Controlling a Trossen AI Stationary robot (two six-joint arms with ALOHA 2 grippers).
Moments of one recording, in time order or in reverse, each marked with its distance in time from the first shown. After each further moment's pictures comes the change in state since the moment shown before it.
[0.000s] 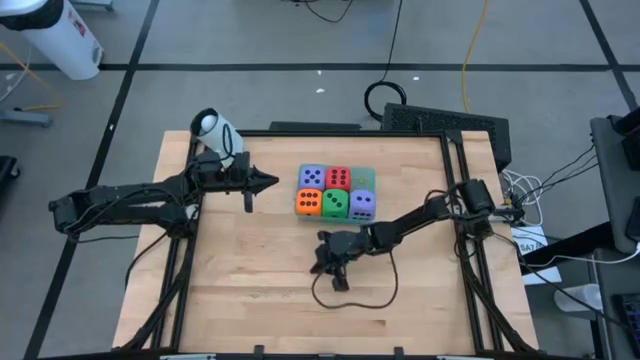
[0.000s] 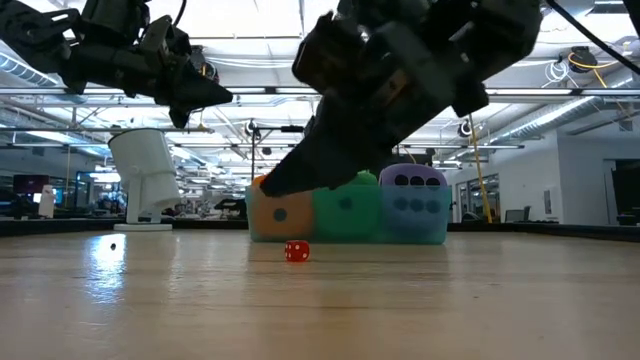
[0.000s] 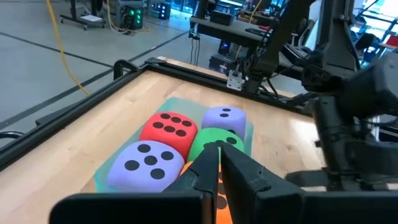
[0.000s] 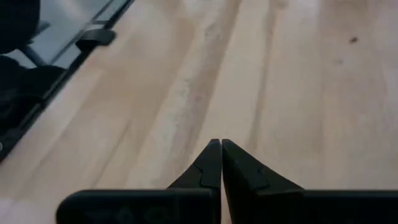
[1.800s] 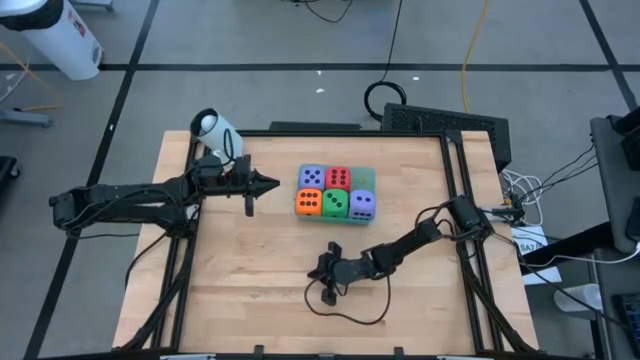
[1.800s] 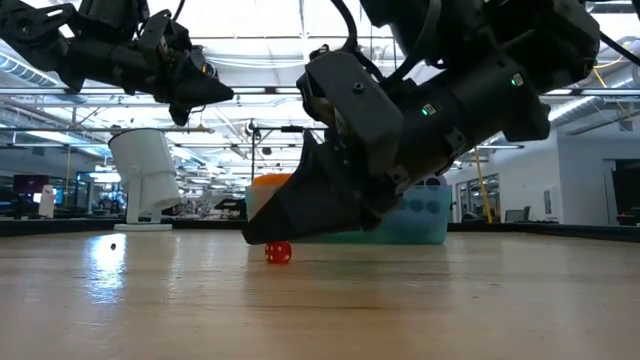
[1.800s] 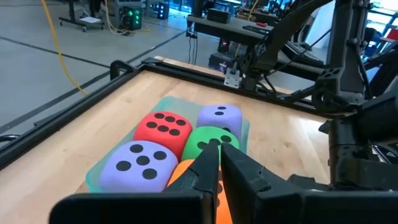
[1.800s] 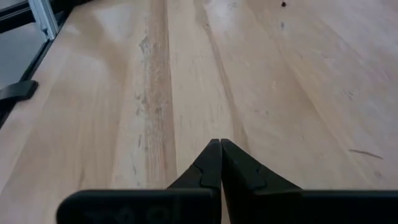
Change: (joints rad) left arm -0.071 0.000 0.000 0.001 -0.067 0.011; right arm 0.153 0.143 0.001 0.090 0.463 0.371
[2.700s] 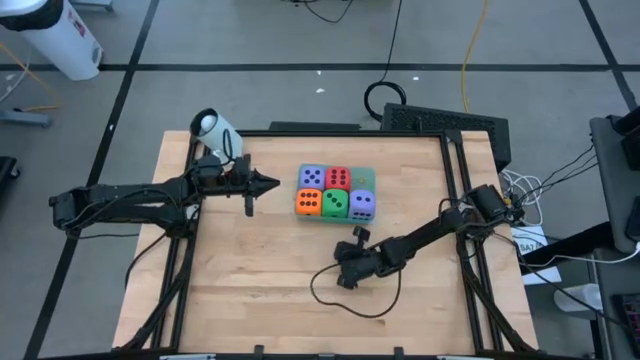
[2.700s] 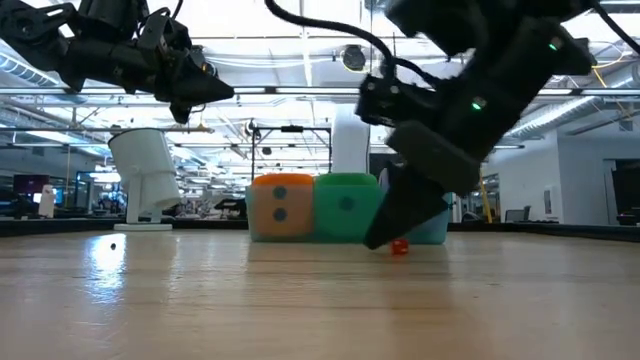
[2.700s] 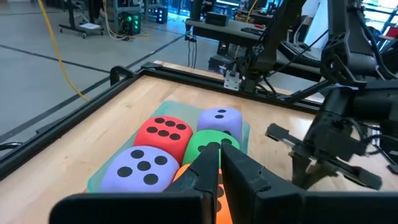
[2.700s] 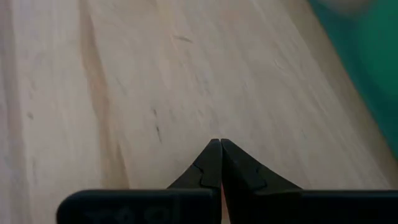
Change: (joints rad) left arm -0.001 0.000 0.000 0.012 0.002 0.023; right arm 0.017 -0.199 -0.046 -0.660 0.165 0.098
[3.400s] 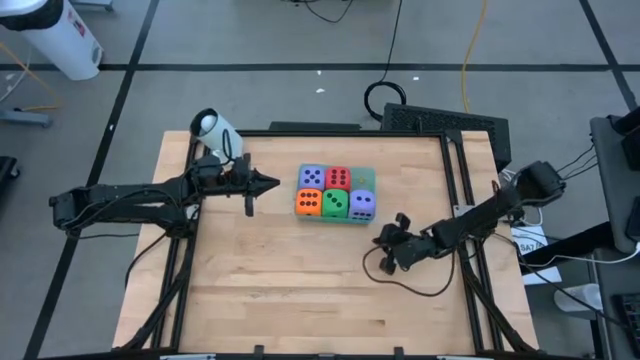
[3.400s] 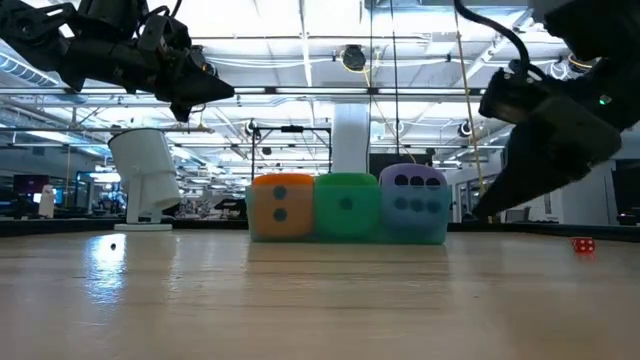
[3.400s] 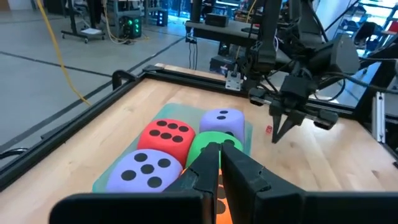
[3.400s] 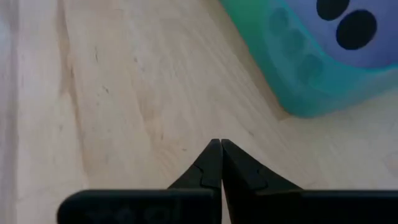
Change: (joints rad) left arm 0.001 0.000 0.000 0.006 -0.002 0.029; right arm 0.042 -0.526 -0.544 0.250 0.067 0.078
